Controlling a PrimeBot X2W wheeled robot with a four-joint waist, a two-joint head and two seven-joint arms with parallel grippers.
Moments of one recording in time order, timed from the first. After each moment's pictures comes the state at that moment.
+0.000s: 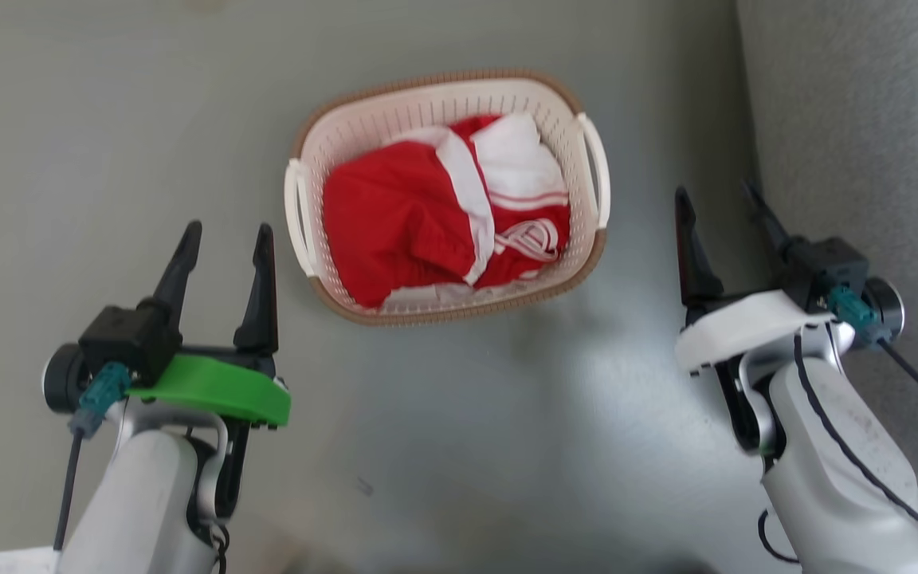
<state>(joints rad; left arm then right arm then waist) -0.28 0.15 -0.32 0.14 -0.41 0.05 -0.24 -0.32 -0.10 0.27 0.30 0.19 -0.10 -0.25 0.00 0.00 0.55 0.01</state>
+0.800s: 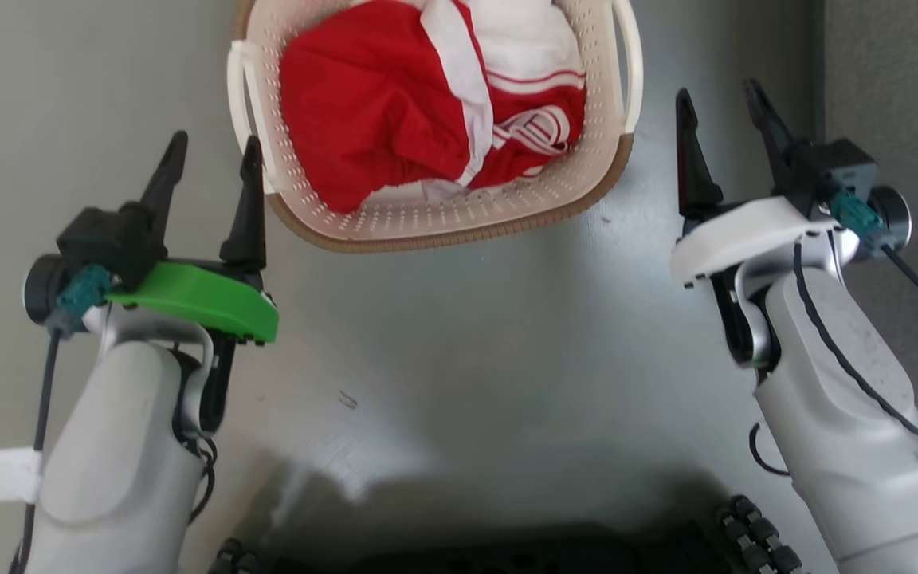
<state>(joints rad) -0.48 0.14 -0.32 0.26 -0.42 0.01 -0.22 -0.52 -0.09 0.27 0.40 0.18 -0.11 -0.25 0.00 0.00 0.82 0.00</state>
